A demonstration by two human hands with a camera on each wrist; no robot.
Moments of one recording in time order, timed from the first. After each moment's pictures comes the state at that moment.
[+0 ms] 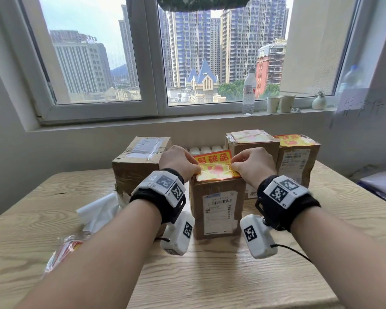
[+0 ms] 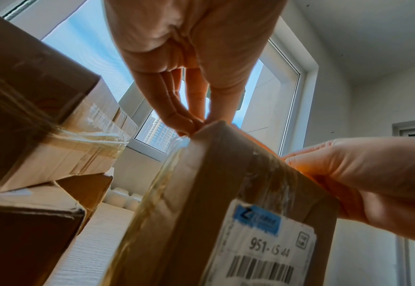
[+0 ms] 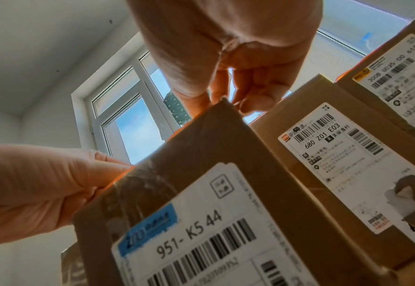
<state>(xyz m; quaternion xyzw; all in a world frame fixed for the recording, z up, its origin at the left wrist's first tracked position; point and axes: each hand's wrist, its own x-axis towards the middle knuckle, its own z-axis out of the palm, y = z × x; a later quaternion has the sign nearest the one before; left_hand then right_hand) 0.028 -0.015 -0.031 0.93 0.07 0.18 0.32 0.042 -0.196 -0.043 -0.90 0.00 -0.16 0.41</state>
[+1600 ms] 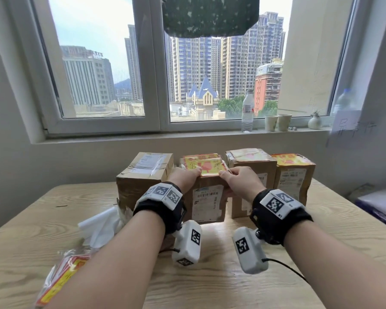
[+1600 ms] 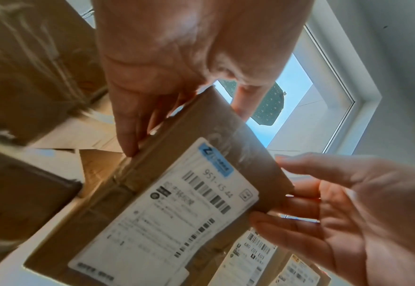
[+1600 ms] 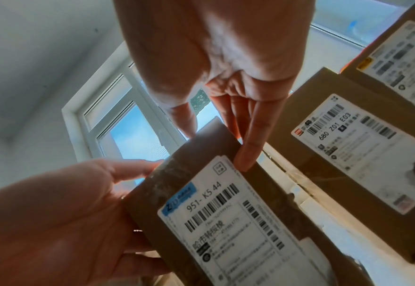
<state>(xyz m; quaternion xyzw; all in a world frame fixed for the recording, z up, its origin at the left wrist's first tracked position) 0.044 -0.013 -0.031 0.86 0.16 0.04 0.49 0.055 -0.178 -0.043 -0.87 -0.04 -0.05 0.49</state>
